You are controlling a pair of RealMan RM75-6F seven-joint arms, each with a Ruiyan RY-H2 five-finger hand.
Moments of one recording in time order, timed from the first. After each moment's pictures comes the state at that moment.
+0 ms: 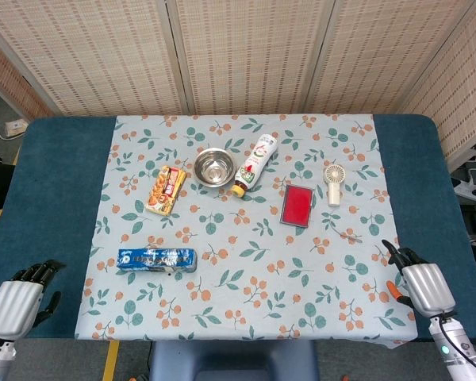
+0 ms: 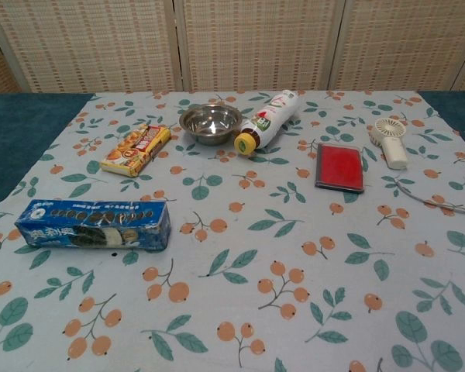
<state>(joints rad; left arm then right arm) -0.08 -1.12 0.03 -1.67 1.61 1.49 0.24 0.13 -1.24 -0.03 -1.43 -1.55 1.35 -0.03</state>
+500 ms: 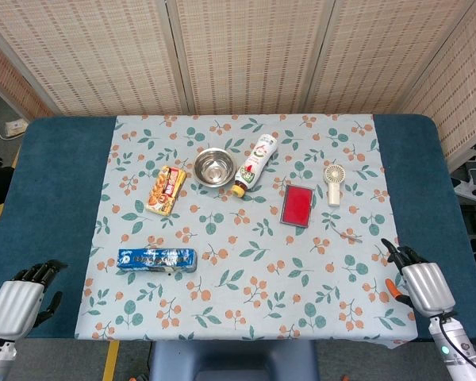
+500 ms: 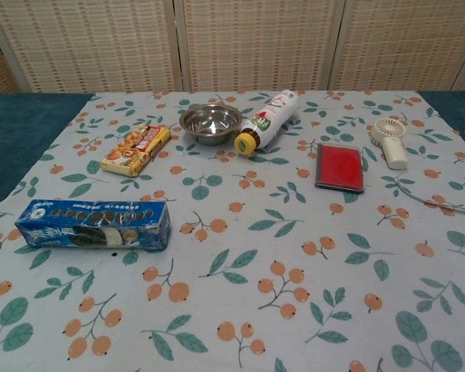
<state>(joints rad) -0.08 -1.12 0.03 -1.67 1.62 1.49 0.22 0.13 -1.26 -0.02 -1.41 -1.57 1.38 -0.01</state>
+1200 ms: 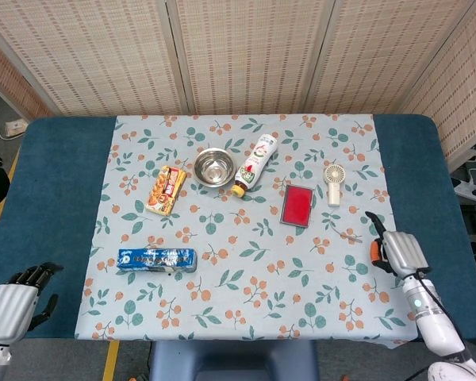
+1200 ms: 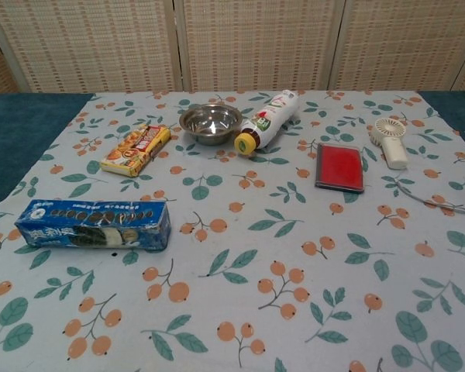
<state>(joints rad) -0.06 -1.10 0.04 -1.68 1.62 1.51 0.19 0.34 -1.18 0.16 -1.71 -1.08 1.01 -0.13</state>
